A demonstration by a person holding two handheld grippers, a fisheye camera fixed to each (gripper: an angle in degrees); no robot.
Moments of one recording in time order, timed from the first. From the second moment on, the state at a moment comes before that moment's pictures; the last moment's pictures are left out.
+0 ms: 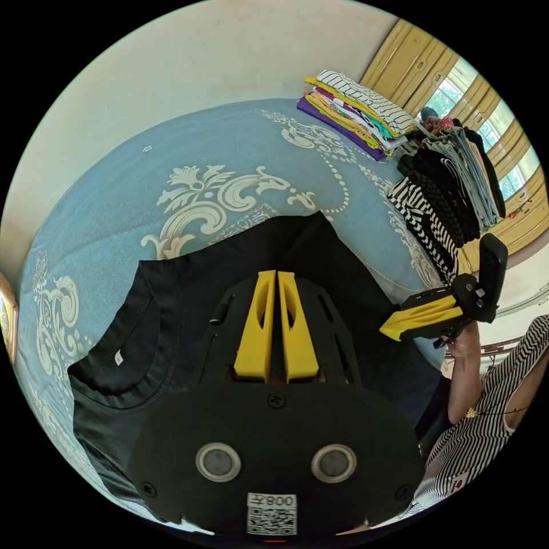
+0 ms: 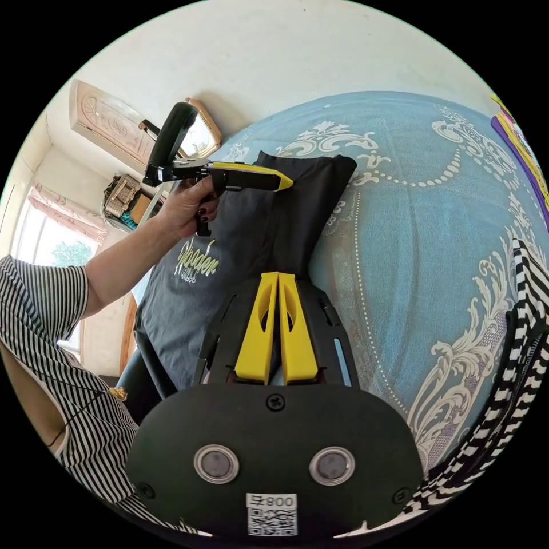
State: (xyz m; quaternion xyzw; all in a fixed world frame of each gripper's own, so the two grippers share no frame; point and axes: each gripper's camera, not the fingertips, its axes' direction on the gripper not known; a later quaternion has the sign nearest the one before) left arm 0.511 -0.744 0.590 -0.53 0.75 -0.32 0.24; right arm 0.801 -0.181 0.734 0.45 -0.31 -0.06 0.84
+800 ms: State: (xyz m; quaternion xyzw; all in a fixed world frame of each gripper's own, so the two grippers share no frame) left arm 0.342 -0.731 0.572 -0.52 0.71 -0.43 0.21; right arm 0.848 -0.217 0.790 0.52 -0.41 0.00 0.75
